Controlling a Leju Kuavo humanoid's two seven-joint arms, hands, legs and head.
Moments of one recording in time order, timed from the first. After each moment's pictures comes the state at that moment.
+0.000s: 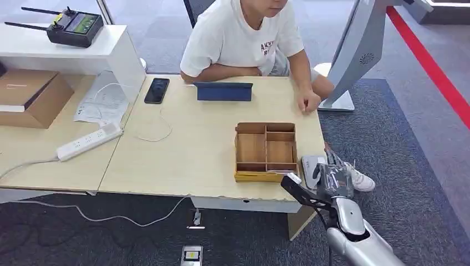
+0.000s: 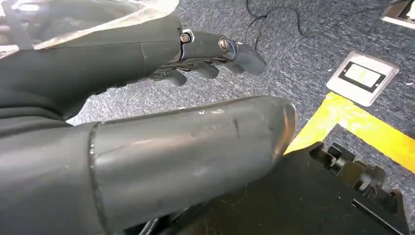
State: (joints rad) left arm -0.15 -0.01 -1.31 -0.27 0.13 0.45 0.20; right arm -0.31 -0.41 0.63 -1.03 0.88 -0.37 0.41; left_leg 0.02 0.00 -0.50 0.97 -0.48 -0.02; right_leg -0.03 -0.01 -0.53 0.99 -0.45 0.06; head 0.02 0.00
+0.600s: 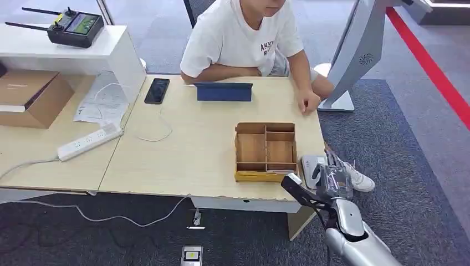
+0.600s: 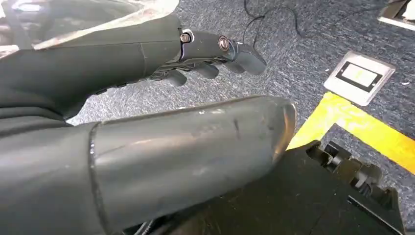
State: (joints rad) left arm -0.15 -0.02 -1.31 -0.27 0.13 0.45 0.19; right arm -0.31 -0.39 0.62 -0.99 0.85 -0.38 0.38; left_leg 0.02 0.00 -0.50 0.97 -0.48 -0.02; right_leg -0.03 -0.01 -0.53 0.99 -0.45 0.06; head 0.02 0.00
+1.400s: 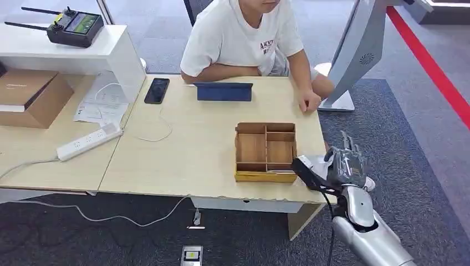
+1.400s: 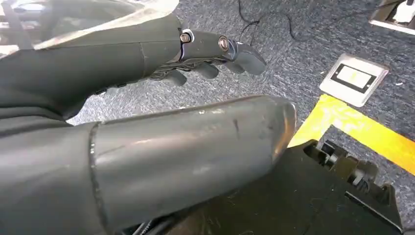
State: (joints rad) left arm -0.14 -0.02 -1.31 -0.27 0.09 0.45 0.19; right arm -0.35 -0.43 0.54 -1.13 0.94 -0.43 0.44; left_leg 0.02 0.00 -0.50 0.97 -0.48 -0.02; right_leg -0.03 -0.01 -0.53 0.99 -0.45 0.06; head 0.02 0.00
